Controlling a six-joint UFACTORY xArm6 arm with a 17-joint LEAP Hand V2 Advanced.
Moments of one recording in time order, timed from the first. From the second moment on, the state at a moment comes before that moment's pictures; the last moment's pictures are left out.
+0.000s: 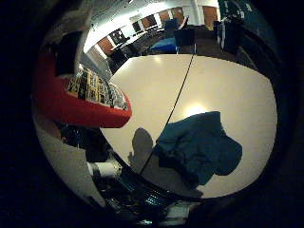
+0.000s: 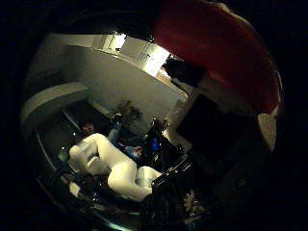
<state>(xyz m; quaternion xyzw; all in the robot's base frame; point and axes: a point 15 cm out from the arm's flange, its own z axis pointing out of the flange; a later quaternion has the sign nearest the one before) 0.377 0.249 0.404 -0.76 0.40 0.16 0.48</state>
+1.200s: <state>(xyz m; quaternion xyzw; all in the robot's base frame) 0.404 0.319 0.286 -0.79 0.38 0.20 0.43</state>
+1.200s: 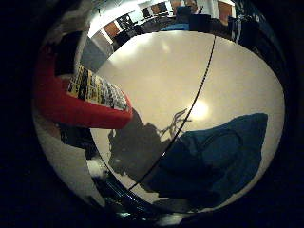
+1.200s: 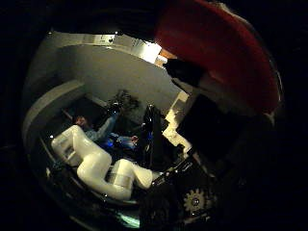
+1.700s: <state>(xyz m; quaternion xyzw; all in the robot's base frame) 0.399 0.328 0.274 -0.79 0.39 0.22 0.42</state>
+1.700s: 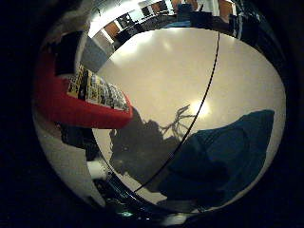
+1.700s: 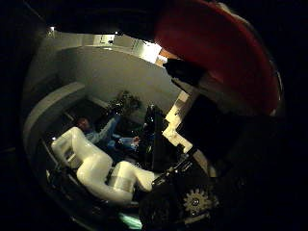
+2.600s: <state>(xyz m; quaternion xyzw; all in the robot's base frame) 0.396 0.327 0.237 -0.80 0.39 0.24 0.40</state>
